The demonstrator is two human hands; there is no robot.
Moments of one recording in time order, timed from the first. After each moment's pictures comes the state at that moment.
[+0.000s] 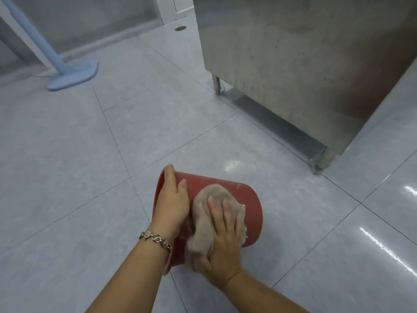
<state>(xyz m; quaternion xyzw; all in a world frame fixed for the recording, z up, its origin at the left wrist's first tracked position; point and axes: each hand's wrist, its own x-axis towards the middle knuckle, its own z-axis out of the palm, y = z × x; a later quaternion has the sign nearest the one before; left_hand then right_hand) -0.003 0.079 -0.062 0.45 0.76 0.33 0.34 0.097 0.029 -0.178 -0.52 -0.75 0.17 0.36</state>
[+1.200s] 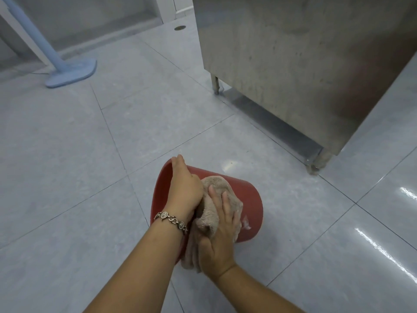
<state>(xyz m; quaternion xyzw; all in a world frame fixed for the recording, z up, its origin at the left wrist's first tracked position) 0.022 0.105 -0.051 0.43 0.79 0.30 0.32 0.088 0.034 -0.149 -0.55 -0.63 0.32 0.45</state>
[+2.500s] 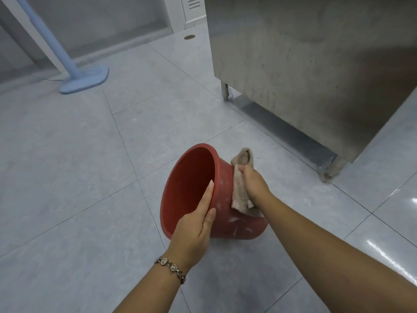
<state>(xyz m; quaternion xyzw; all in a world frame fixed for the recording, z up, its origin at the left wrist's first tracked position) -0.004 0.037 -0.096 0.65 0.66 0.27 0.27 0.125 0.170 -0.132 -0.66 -0.46 0.53 0.26</state>
